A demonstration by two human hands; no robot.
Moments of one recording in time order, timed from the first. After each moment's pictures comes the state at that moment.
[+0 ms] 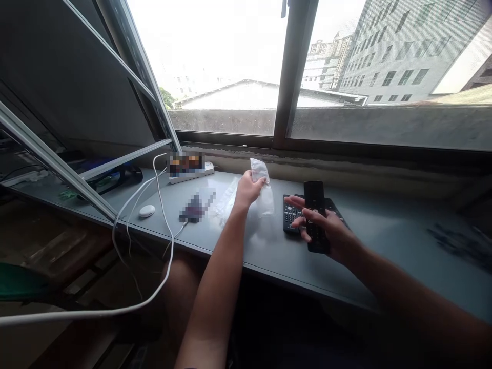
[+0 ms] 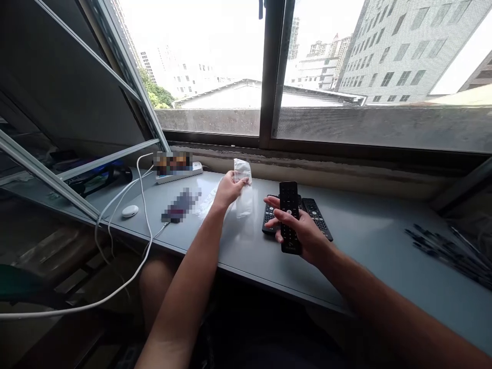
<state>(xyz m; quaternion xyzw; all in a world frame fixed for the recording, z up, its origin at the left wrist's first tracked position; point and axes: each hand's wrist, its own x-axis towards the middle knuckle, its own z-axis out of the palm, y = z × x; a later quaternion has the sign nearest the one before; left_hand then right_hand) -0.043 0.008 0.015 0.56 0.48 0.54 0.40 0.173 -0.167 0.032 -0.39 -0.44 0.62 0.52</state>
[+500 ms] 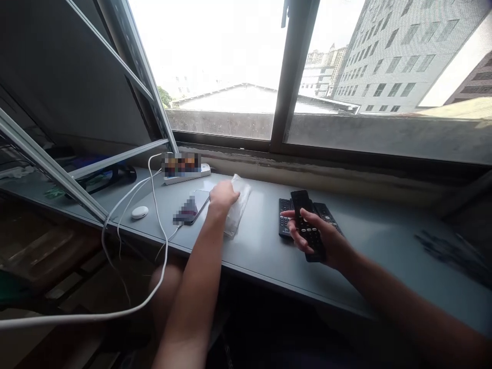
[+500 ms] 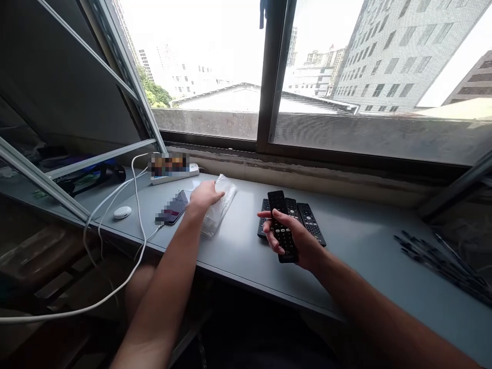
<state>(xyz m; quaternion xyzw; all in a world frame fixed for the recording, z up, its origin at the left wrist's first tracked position) -0.107 0.007 0.043 0.65 0.72 0.19 0.15 0.168 -0.165 0.034 -0.34 -0.38 0.72 0.48</state>
